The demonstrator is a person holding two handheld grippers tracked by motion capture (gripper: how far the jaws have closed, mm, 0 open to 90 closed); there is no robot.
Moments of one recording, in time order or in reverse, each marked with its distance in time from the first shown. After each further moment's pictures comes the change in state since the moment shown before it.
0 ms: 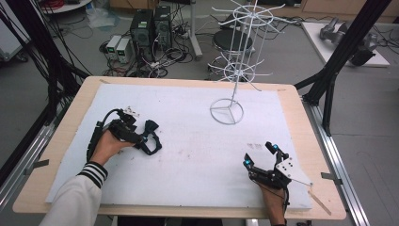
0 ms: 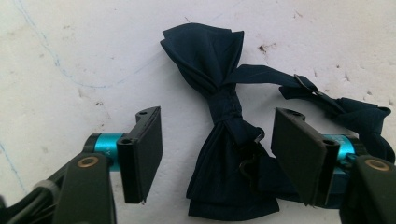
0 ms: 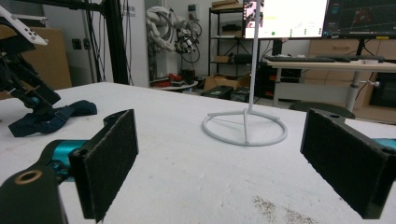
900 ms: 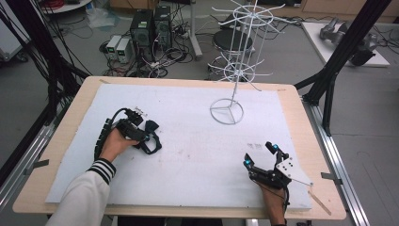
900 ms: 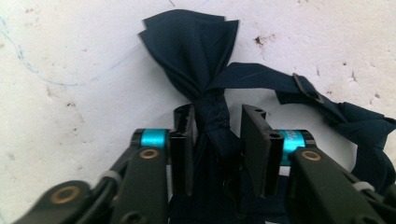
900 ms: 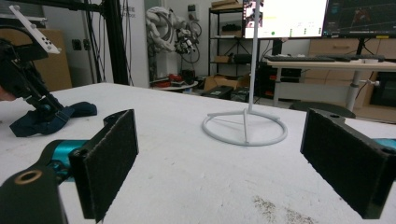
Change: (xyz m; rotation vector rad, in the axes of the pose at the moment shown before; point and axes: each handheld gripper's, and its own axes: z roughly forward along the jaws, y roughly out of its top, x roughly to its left) left arm -0.007 0.013 0.013 0.110 0.002 -0.018; right arm -0.001 0.000 0.000 -0.001 0.001 0.003
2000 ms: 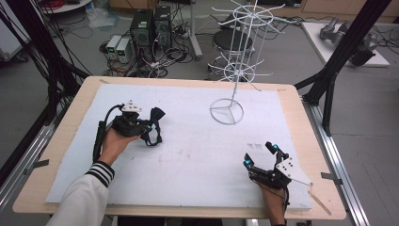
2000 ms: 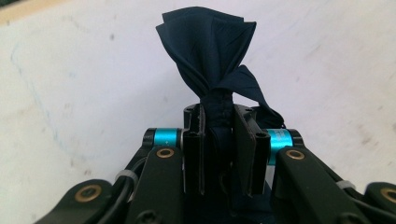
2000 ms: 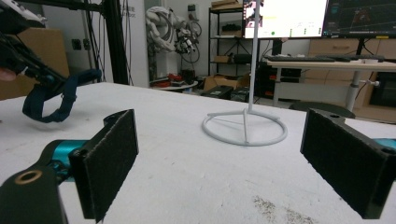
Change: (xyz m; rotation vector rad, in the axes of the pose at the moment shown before) left arm -0.010 0.001 -0.029 -0.364 -0.038 0.024; right arm 0.000 0.000 0.000 0.002 -0.001 0.000
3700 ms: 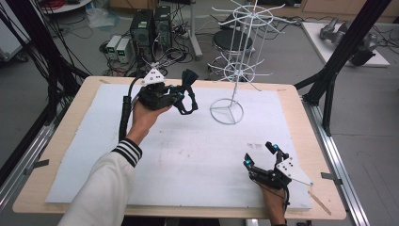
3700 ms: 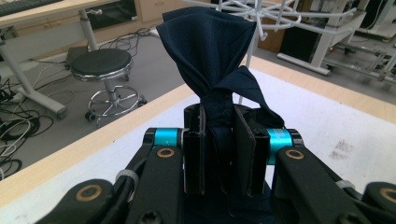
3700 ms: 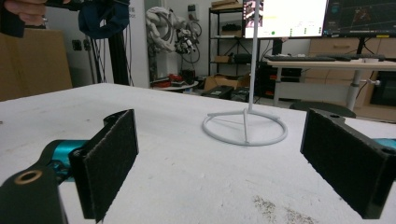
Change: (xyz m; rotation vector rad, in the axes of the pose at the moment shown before) left arm -0.051 0.116 0.005 -0.363 -0.095 0.071; right arm -0.001 0.000 0.000 0.000 0.001 0.005
